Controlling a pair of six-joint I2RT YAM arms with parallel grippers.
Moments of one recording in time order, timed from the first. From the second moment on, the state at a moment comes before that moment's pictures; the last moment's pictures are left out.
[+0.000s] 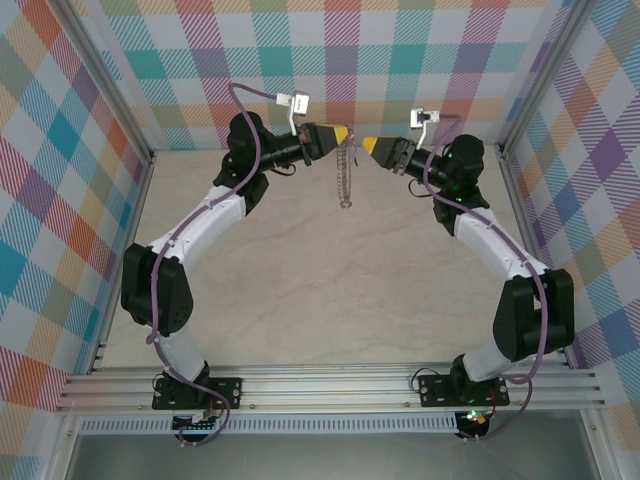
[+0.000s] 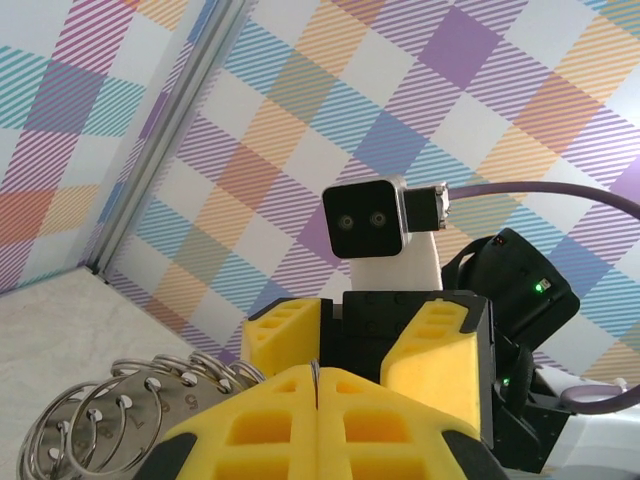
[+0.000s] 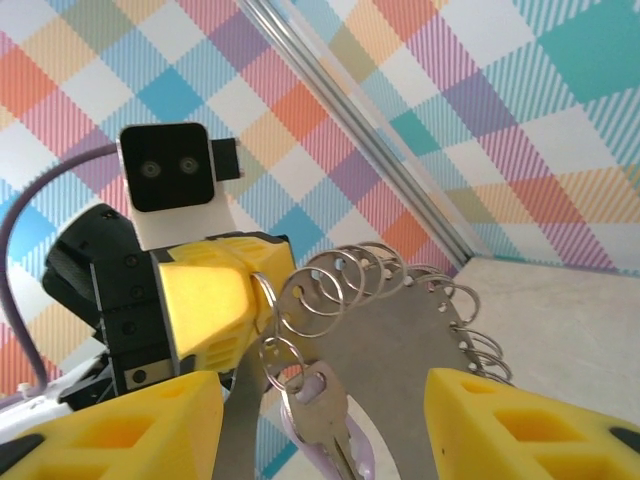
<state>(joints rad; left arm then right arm) -0.44 1.77 1.57 0.41 0.82 -0.71 0.23 1.54 1.19 0.59 -0.89 0.88</state>
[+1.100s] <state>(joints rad) -0.44 1.77 1.57 0.46 0.81 -0.75 0.27 1.65 1.25 0.81 -0.96 1.07</state>
